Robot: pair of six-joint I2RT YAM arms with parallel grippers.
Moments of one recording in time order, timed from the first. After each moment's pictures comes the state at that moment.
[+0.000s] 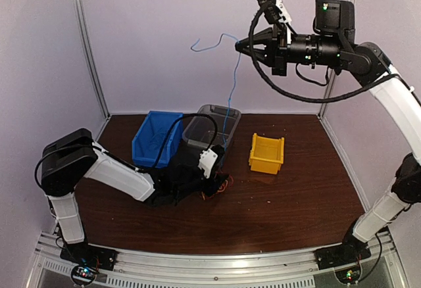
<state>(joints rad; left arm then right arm) -1.04 1.88 0.89 0.66 -0.18 -0.06 0.75 1.53 2.01 -0.61 -0.52 -0.34</state>
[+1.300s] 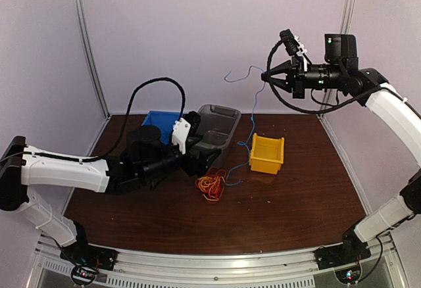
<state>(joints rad) -1.03 1.44 0.83 0.48 -0.11 -0.06 0.44 1.41 1.63 -0.48 -0.80 -0.25</state>
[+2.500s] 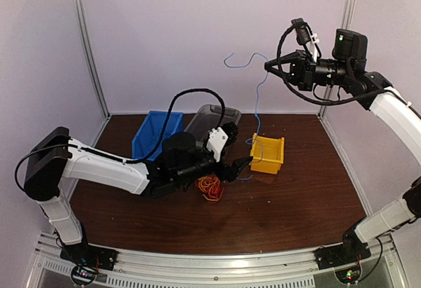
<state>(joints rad) -1.11 1.76 1.02 0.72 -0.06 0.11 0.42 1.36 1.57 -0.26 -0.97 0.01</state>
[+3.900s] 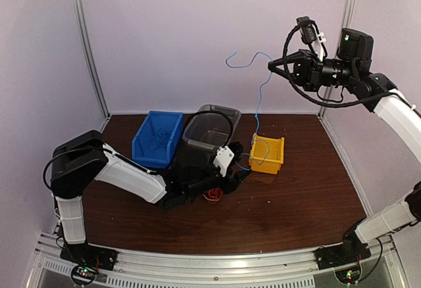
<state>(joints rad) -1.10 1.97 1.01 0.84 -0.11 0.07 0.42 1.33 1.55 -0.24 -1.04 0.05</state>
